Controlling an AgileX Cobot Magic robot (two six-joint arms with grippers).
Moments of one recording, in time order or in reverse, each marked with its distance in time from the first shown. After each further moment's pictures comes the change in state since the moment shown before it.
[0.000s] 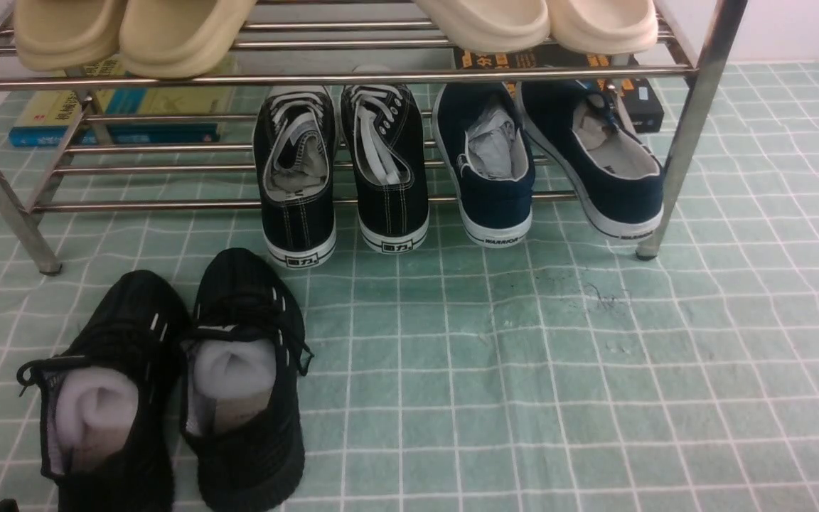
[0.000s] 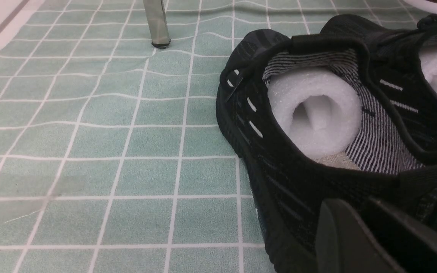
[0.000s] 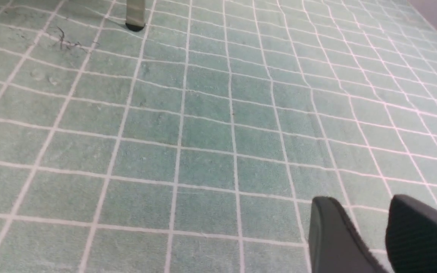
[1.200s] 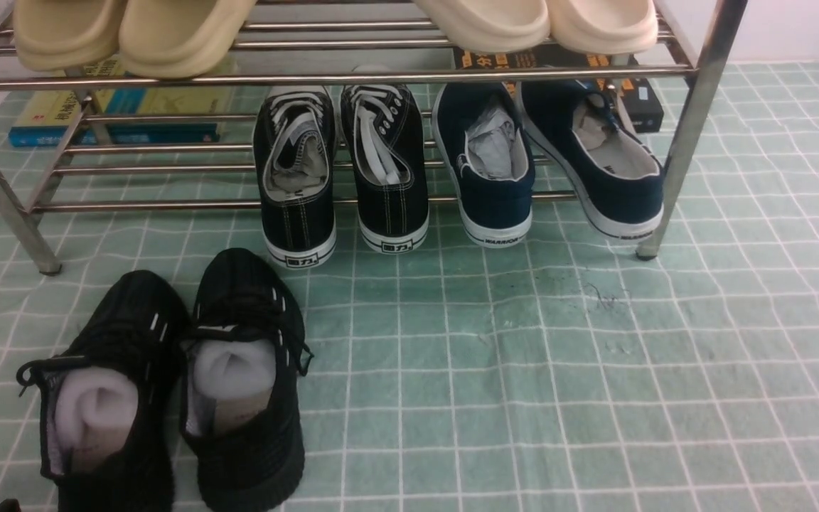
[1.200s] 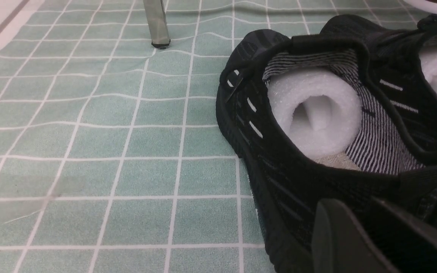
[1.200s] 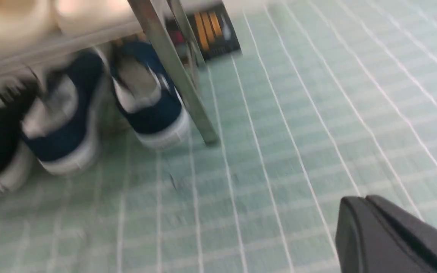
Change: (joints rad) right arm 0.000 0.615 -0.725 0.343 0.349 0.172; left arm 0.000 0.000 0.000 0.000 0.000 0.000
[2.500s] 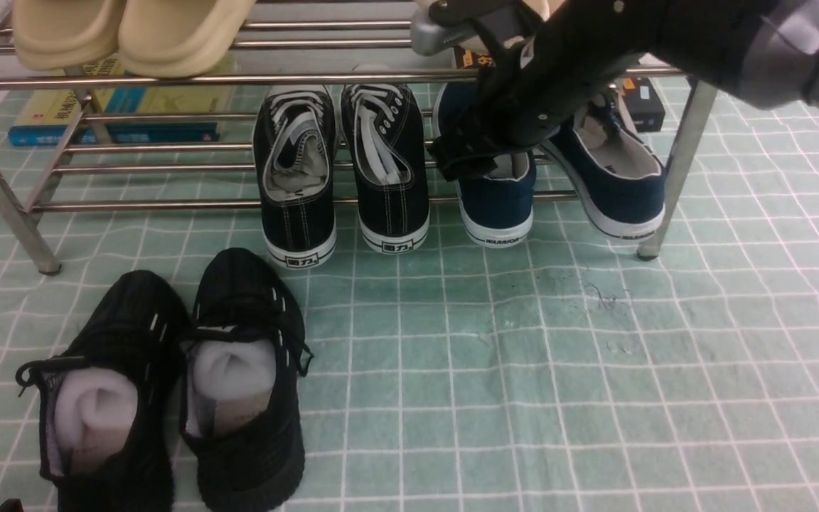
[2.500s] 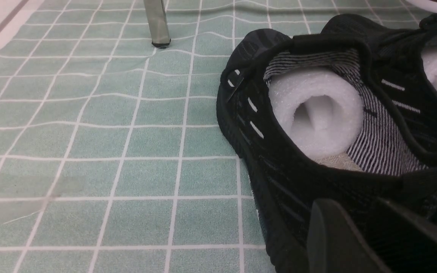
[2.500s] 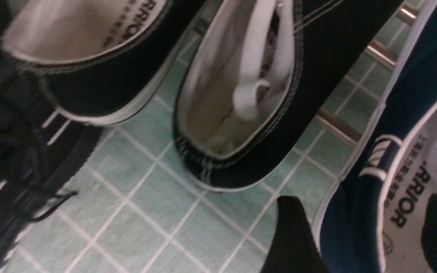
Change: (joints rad) right arm 0.488 1.435 -1.209 0.124 0.093 -0.432; left arm 0.000 0.000 0.001 0.000 -0.001 0.000
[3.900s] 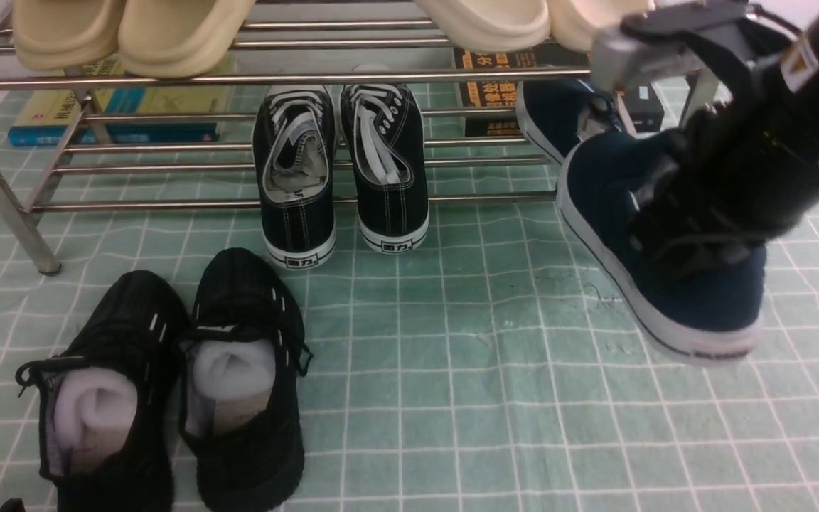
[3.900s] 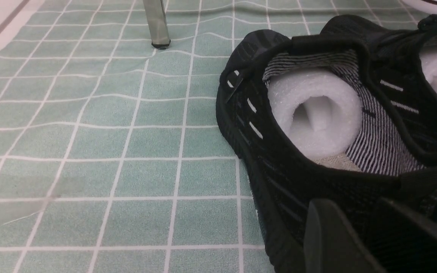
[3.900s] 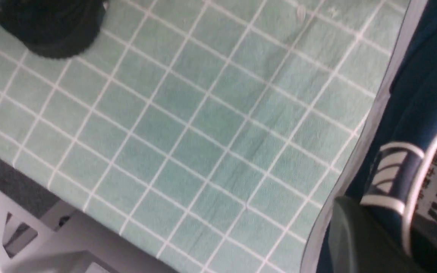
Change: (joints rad) right arm 0.028 -0.608 0.488 0.056 0.416 0.124; left arm 0.000 0.000 0.000 0.000 -0.001 0.000
